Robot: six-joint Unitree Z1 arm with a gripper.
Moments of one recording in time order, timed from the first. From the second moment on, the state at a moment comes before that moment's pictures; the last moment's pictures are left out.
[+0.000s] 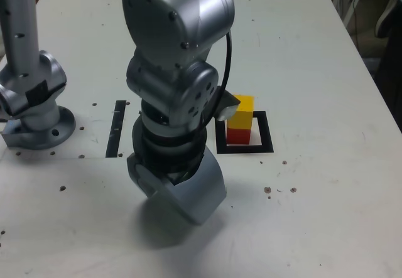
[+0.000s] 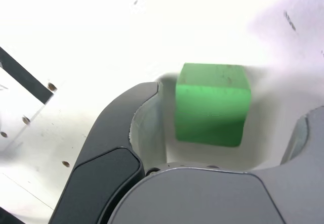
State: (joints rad) arm -0.67 1.97 -1.25 1.05 0.10 -0.01
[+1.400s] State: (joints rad) arm -0.59 1.78 -1.41 1.40 0.20 -0.01
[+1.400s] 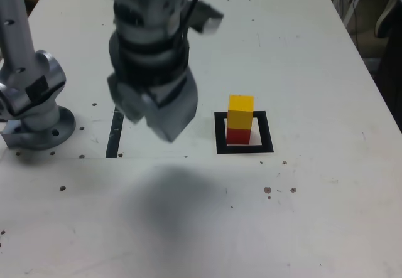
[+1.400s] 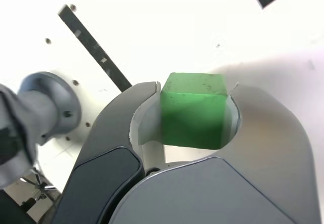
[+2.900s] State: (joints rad) arm -0.23 2.01 -1.82 1.51 0.11 -0.10
